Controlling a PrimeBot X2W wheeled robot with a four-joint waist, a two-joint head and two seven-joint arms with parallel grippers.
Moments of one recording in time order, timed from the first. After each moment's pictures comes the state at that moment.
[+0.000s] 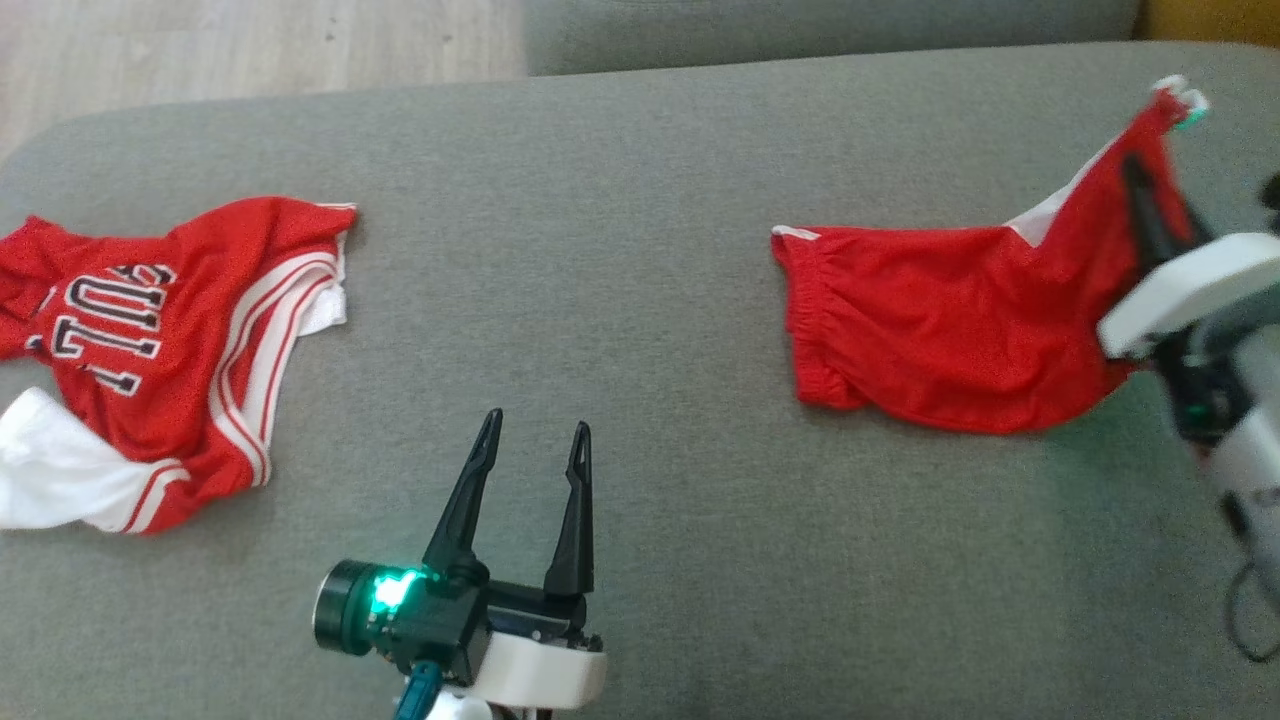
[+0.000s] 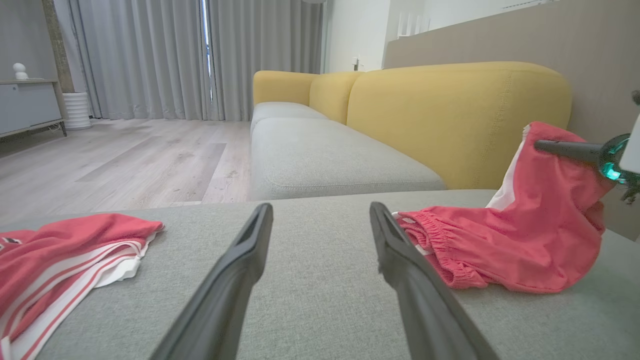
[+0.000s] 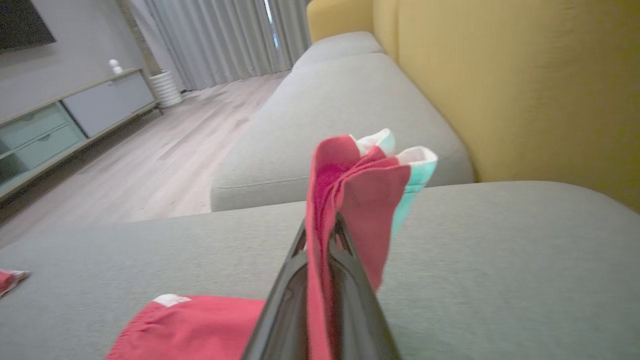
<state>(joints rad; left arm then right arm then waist) -0.05 0.05 -0.48 0.07 -0.16 0.18 -0.26 -0.75 -0.49 0.64 0.87 0.90 0.12 -0.20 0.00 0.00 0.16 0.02</state>
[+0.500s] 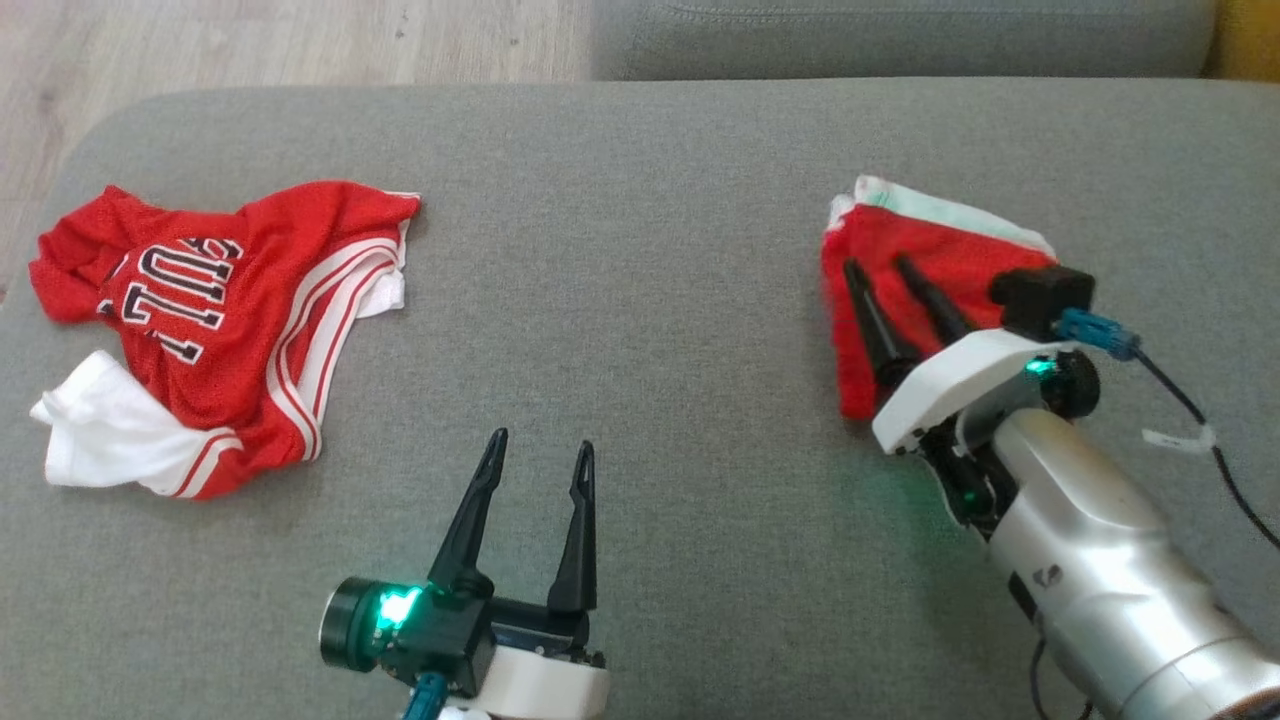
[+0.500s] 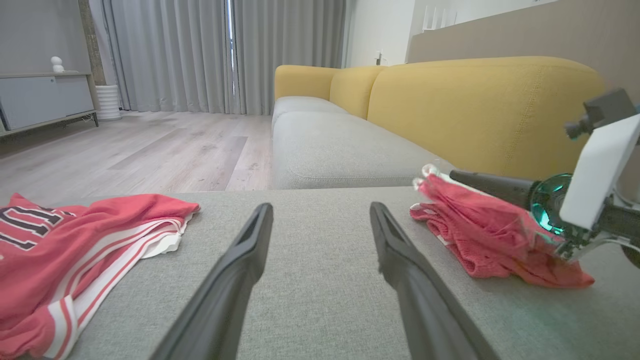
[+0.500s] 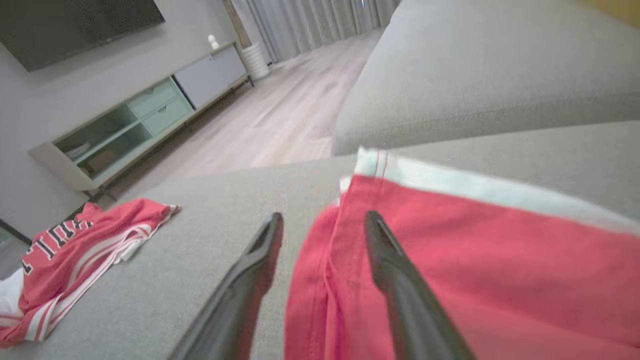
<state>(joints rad) -0.03 0.05 -0.49 0.09 -0.18 0.18 -0.26 -0.66 -0.17 0.63 0.88 0.76 0.12 -0.21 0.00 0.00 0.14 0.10</state>
